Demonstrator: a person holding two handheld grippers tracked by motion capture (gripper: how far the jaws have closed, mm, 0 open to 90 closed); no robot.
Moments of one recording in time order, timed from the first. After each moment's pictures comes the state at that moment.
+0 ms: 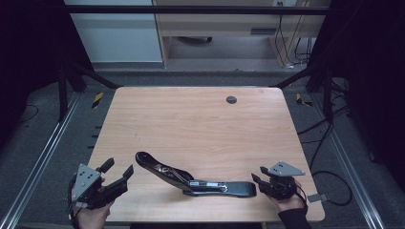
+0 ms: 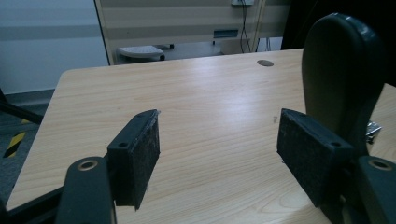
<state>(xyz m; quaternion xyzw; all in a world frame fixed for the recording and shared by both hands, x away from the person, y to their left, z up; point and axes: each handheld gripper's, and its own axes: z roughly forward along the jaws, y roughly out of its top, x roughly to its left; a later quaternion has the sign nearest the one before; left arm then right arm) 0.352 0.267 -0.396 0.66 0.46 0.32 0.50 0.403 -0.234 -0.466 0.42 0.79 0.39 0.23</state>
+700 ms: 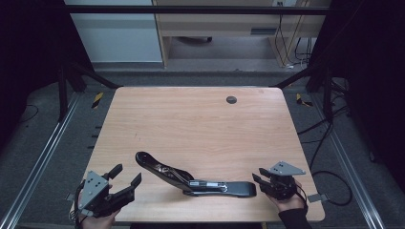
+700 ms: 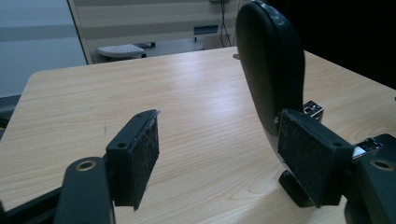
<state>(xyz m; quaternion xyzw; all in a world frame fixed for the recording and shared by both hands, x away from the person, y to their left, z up) 0.338 0.248 -0.398 0.68 0.43 0.30 0.50 0.403 -0.234 -0.466 0.43 0.79 0.39 0.21</state>
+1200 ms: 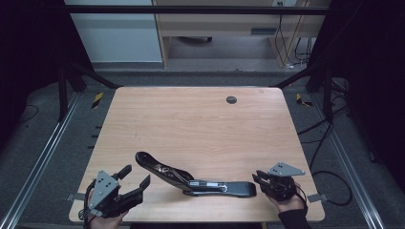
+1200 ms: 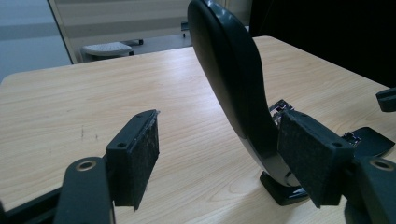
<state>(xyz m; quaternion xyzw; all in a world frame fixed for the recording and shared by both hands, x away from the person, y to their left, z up) 0.340 0.228 -0.396 0.70 0.42 0.29 0.50 0.400 -0.232 -0.464 0.42 0.79 0.40 0.20</state>
